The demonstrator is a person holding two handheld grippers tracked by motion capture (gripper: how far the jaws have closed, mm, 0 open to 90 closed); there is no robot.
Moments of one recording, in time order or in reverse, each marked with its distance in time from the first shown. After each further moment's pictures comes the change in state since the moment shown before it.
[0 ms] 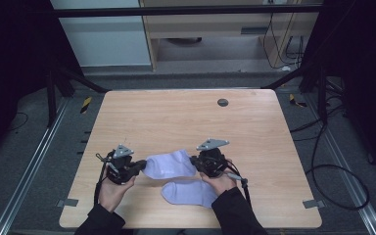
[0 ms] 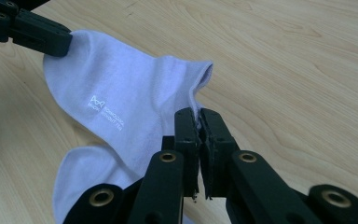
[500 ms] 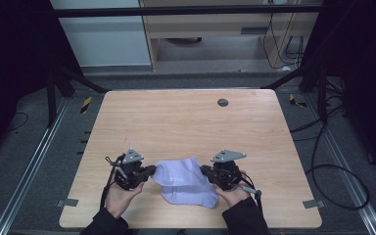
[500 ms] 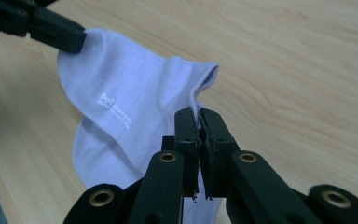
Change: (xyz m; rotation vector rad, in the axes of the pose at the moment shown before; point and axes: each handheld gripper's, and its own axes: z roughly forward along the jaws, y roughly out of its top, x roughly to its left) left arm -0.032 0.000 0.001 0.026 -0.064 0.049; right arm -0.001 -0.032 -0.037 -0.024 0.010 0.017
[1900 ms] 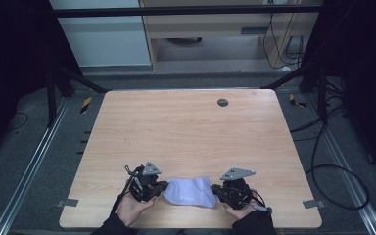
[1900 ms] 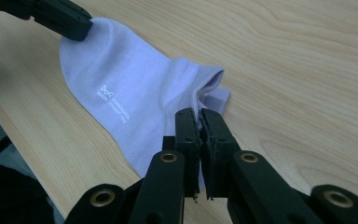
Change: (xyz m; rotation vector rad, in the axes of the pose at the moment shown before) left arm -0.030 -0.020 0.029 0.150 -0.071 0.089; right arm 0.003 -0.050 -0.017 0.112 -0.004 0.043
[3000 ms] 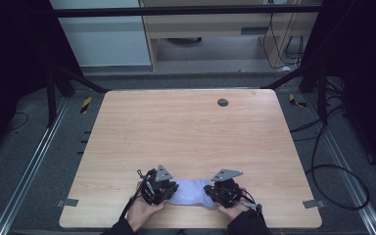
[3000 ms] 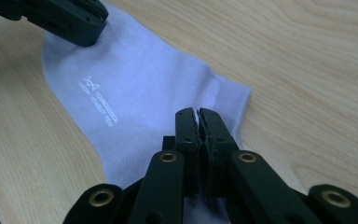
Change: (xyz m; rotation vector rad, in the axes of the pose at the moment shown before) left arm -0.024 0.002 0.024 -0.027 0.024 0.080; right arm -0.002 -0.007 0.041 0.020 0.020 -0.057
